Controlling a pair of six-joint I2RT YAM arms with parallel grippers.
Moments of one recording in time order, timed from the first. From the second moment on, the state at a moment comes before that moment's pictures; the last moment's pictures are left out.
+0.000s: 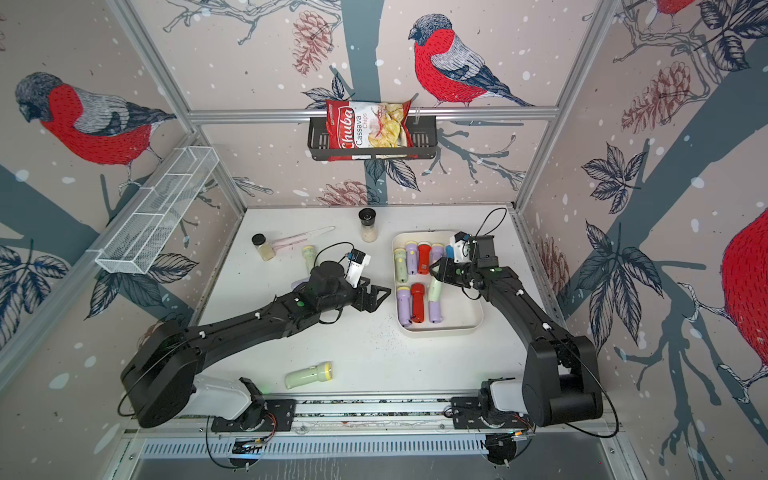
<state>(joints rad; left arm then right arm) -0.79 1.43 0.82 0.11 0.20 -0.36 0.17 1.35 0.90 -0.42 -0.47 0.33</state>
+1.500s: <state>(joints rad) -0.81 1.49 0.91 0.04 0.10 -0.30 0.19 1.62 0.99 -0.61 -0.28 0.24</state>
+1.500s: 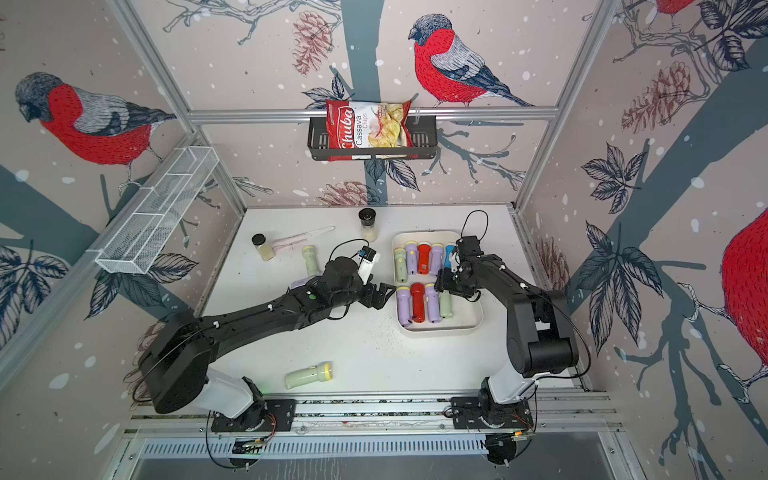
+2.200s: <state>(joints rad) -0.77 1.33 0.78 0.04 0.05 -0.38 0.40 1.37 1.03 -0.54 -0.15 0.26</state>
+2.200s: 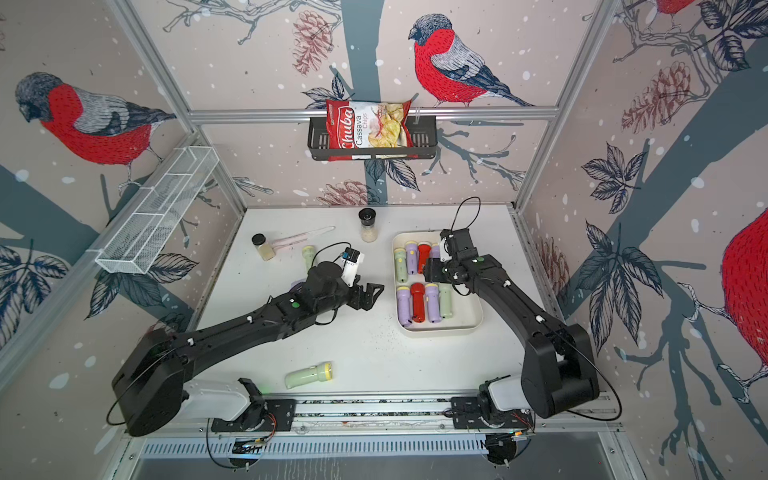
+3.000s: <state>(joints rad) -0.70 1.17 0.93 -0.53 0.10 0.13 0.60 1.13 0.86 -0.26 -0.10 0.32</state>
